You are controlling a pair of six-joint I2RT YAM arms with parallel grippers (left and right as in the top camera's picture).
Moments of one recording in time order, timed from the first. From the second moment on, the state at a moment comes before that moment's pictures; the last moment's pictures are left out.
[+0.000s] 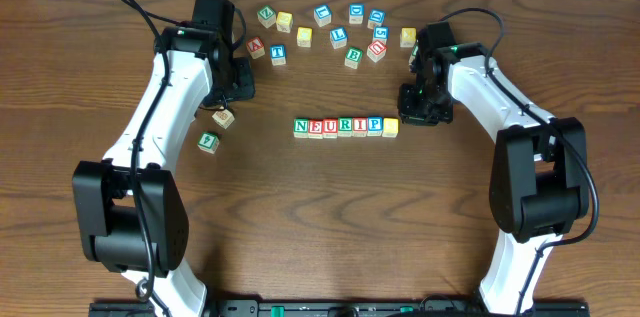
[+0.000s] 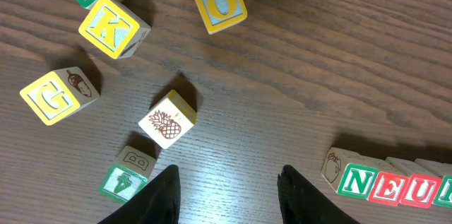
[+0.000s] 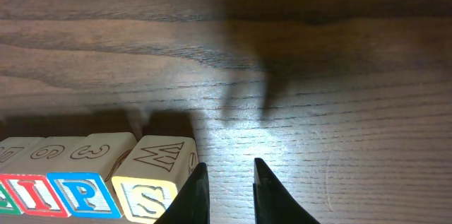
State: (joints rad) left arm -0.13 1.86 1.53 -0.98 0.01 -0.33; right arm 0.21 2.06 1.48 -0.91 -0.16 0.32
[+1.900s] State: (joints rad) left arm -0.13 1.73 1.54 -0.99 -0.04 -0.32; right arm 0.23 1.92 1.51 -0.92 -0.16 0.31
